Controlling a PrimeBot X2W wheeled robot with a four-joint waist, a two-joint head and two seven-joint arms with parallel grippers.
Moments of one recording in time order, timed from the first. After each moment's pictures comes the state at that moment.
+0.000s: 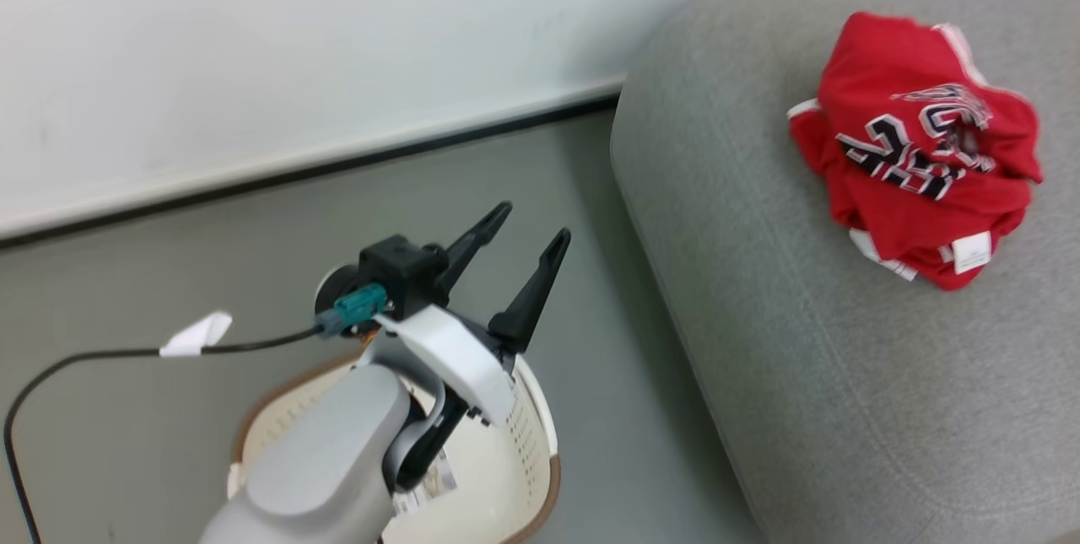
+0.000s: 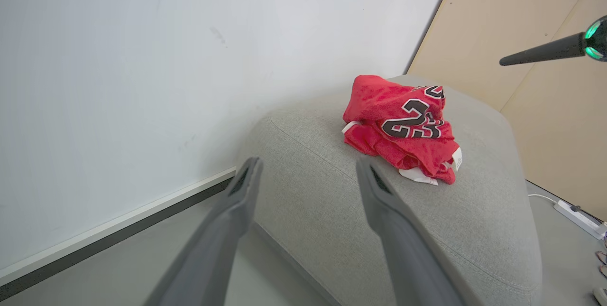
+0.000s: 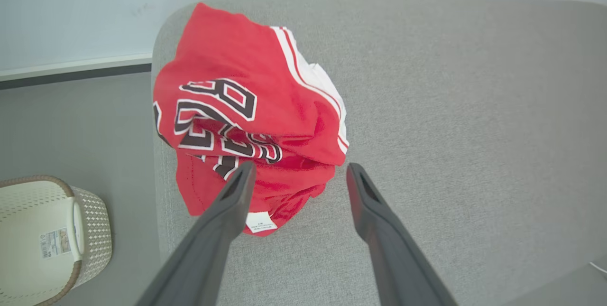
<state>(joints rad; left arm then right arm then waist) -0.70 0.23 -0.74 0.45 -0.59 -0.06 -0.26 -1.06 -0.74 0.71 0.65 1.01 0.13 0.59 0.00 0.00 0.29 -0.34</state>
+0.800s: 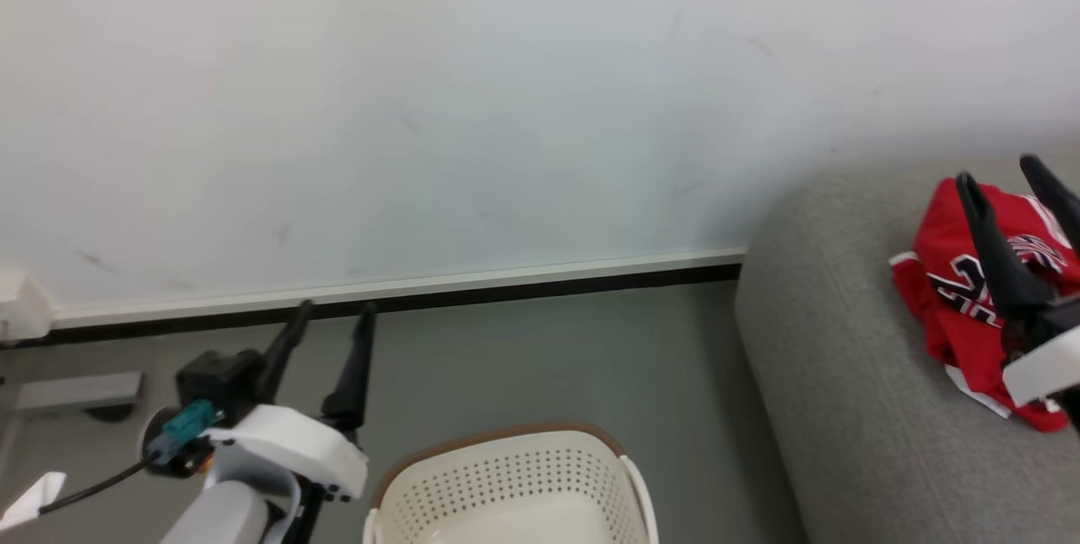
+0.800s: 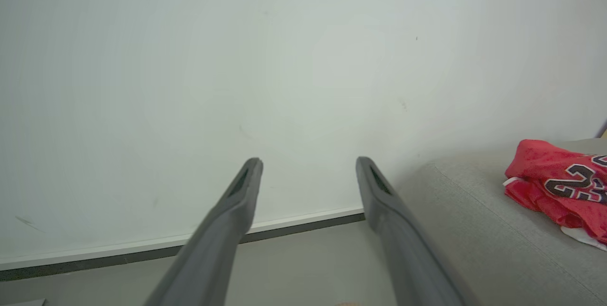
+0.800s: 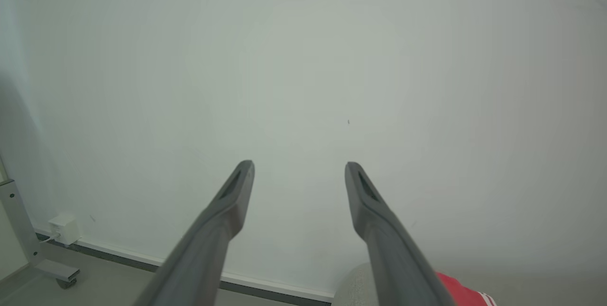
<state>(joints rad) -0.36 0.34 -0.45 0.34 -0.56 0.07 -0.26 -0.49 -0.58 0.38 0.18 0.78 0.13 -0.09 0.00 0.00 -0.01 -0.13</state>
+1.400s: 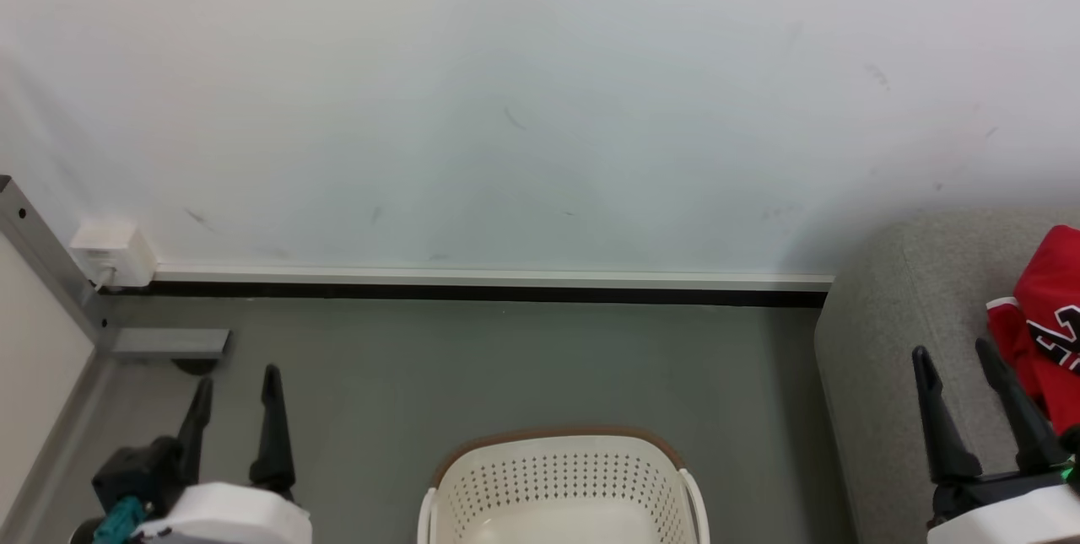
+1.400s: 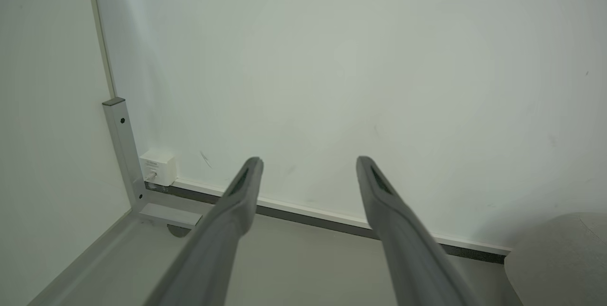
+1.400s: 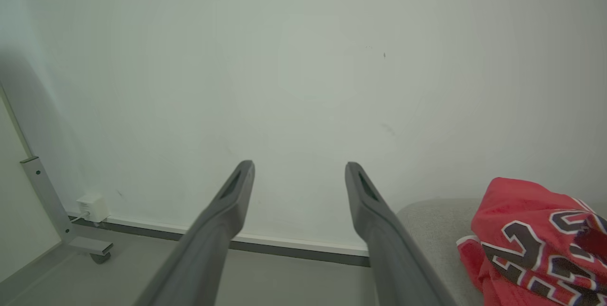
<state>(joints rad) -0.14 0.20 -0.09 0.27 -0.37 0.11 -0.26 -0.13 -0.30 0.16 0.22 0.48 0.13 -0.26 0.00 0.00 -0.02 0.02</state>
